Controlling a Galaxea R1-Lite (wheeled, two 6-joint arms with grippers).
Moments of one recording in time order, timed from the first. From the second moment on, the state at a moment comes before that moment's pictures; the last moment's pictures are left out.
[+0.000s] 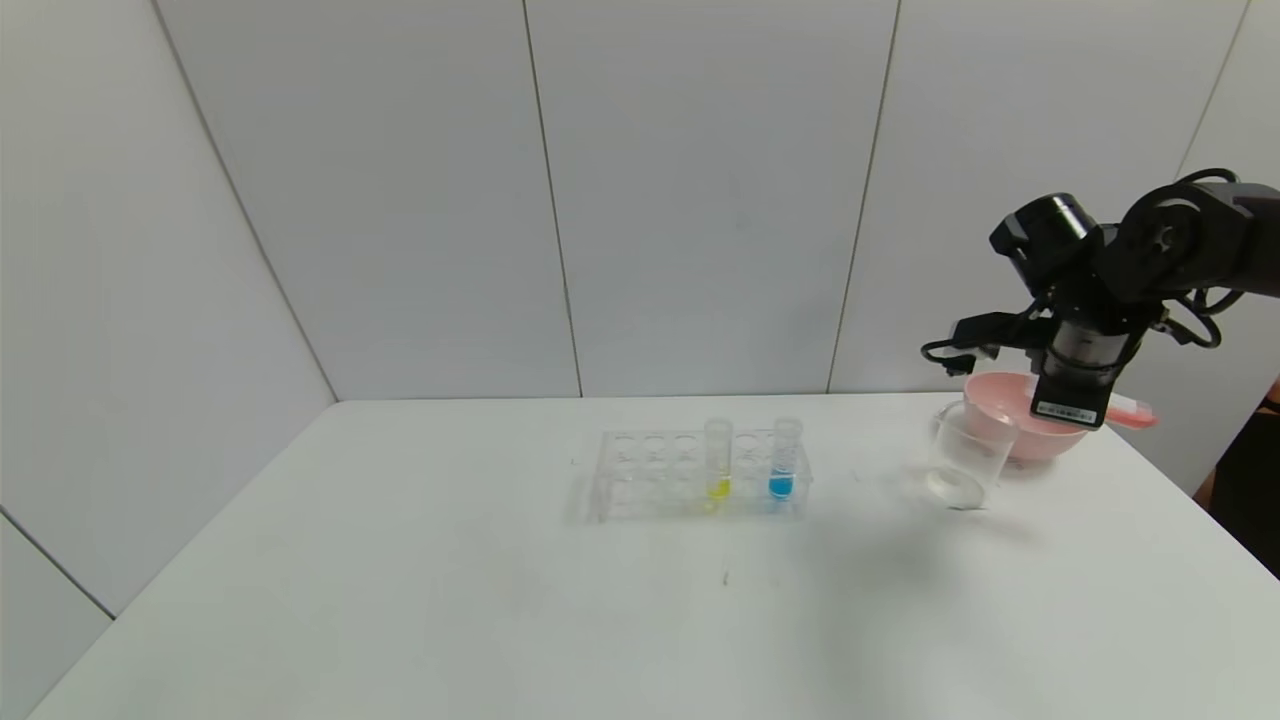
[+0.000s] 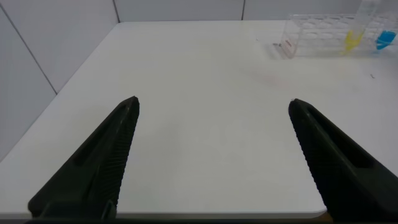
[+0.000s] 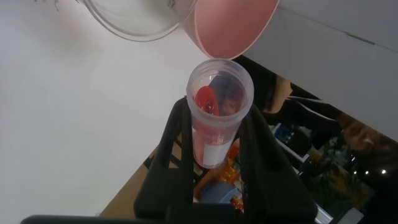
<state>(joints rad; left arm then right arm) 0.00 0.00 0.00 0.02 0.00 -0.02 0.14 2.14 -2.00 0.87 -0.59 -0.94</state>
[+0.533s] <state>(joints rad) 0.00 0.00 0.00 0.02 0.00 -0.02 0.16 2.17 -1.99 0.86 -0.70 -0.95</state>
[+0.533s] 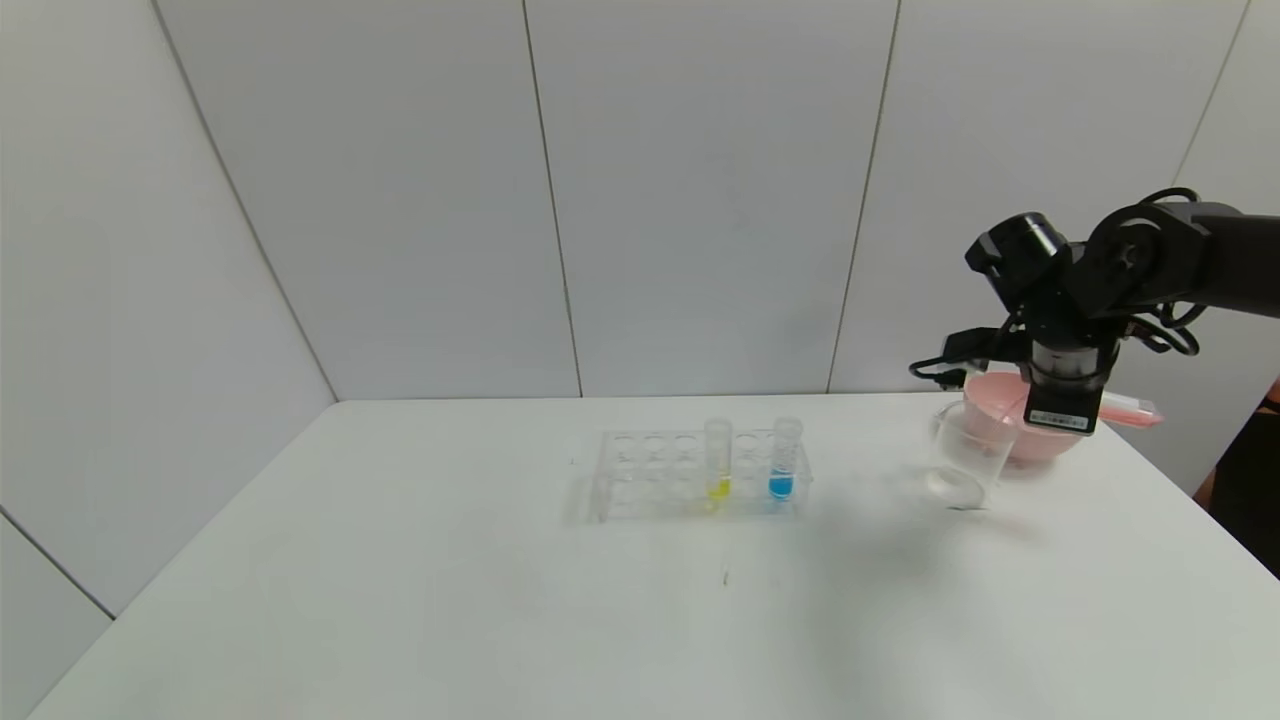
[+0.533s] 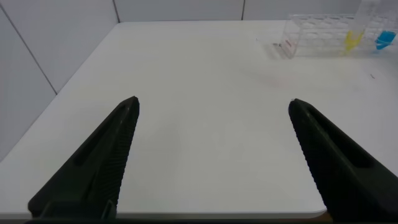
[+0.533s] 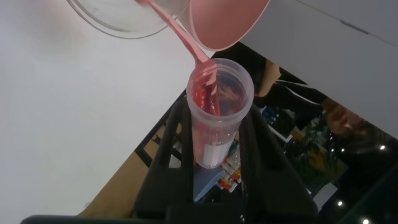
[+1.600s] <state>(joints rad) 0.00 0.00 0.00 0.02 0.00 -0.02 0.21 2.20 -1.99 0.89 -0.87 -1.00</state>
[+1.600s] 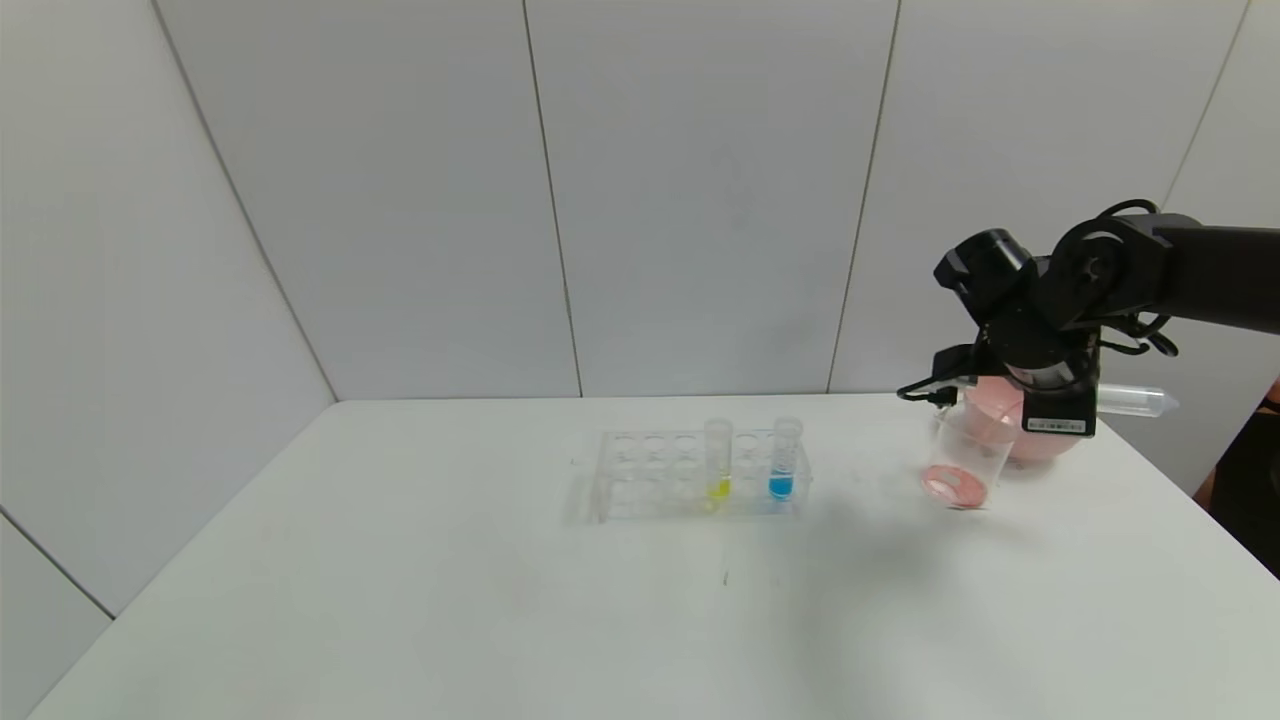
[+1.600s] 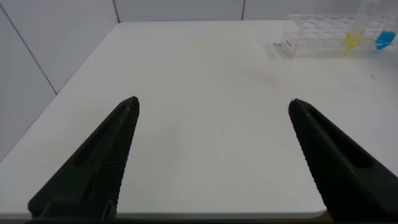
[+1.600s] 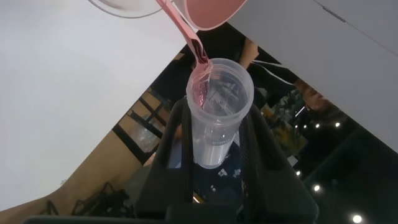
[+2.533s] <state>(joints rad) 0.00 0.00 0.00 0.02 0.00 -0.02 0.20 2.16 -1.99 0.86 -0.77 -0.99</state>
